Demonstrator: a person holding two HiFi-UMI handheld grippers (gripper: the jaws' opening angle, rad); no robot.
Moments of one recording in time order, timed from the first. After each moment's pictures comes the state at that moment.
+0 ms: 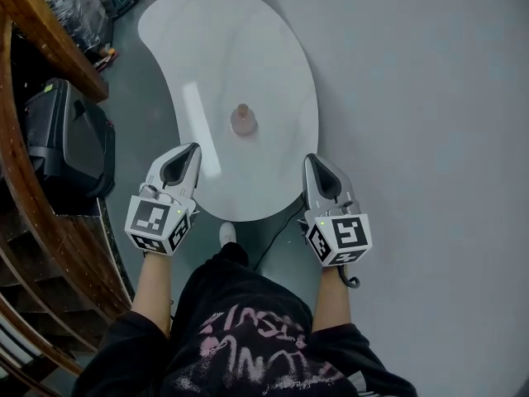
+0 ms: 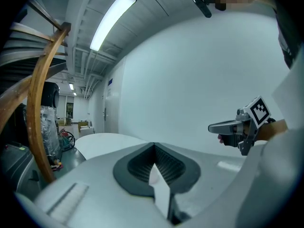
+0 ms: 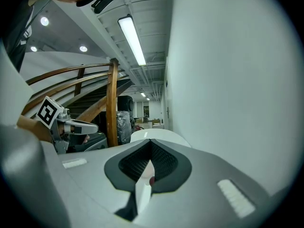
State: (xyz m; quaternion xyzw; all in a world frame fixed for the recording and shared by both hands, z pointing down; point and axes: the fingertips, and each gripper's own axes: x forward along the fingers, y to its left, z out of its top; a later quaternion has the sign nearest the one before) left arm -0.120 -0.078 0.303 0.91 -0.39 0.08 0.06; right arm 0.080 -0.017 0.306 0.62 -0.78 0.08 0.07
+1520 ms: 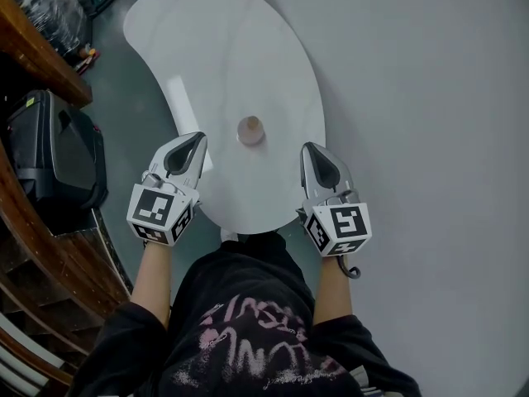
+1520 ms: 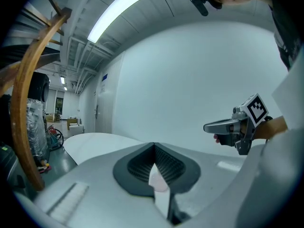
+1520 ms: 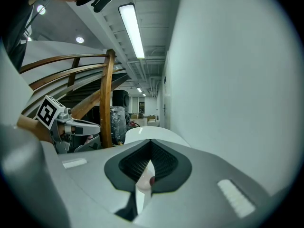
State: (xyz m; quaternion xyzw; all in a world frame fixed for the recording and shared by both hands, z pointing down) left arm -0.129 -0.161 0.316 0.94 -0.33 0.08 0.07; right arm 0.048 -0.093 0.308 0.64 -0.75 0.09 0.10
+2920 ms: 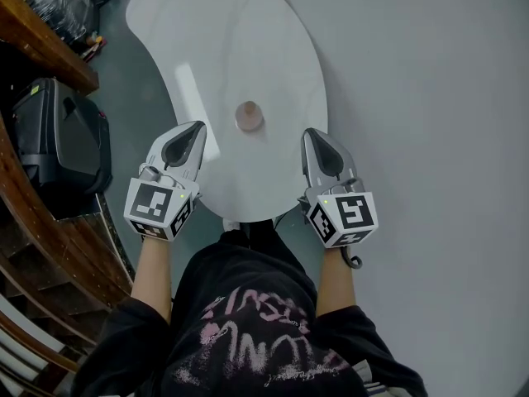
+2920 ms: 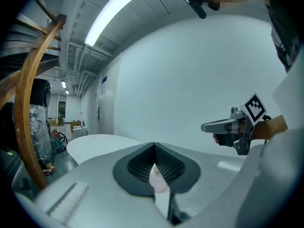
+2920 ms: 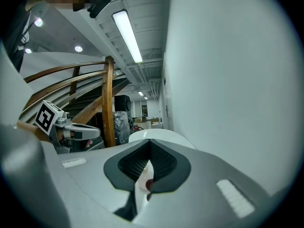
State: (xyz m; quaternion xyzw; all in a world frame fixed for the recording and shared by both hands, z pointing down) left arm -0.112 -0.146 0.308 0.93 -0.36 0.09 0.05; right arm 0.065 -0.091 0.309 0.63 -0.77 0.10 0.06
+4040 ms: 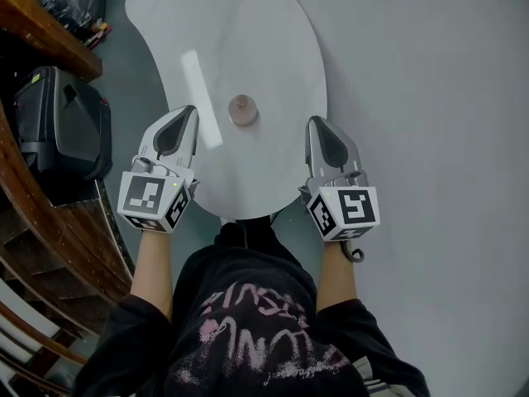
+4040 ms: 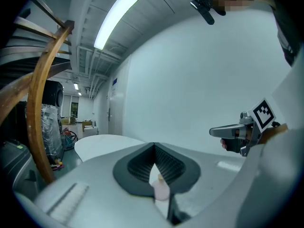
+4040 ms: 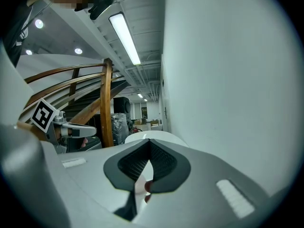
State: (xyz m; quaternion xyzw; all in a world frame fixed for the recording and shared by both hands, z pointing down) left arm -0.093 -0.162 0.304 0.90 -0.42 0.07 0.06; right arm 0.103 -0.106 0.312 0.63 -0.77 0.09 0.05
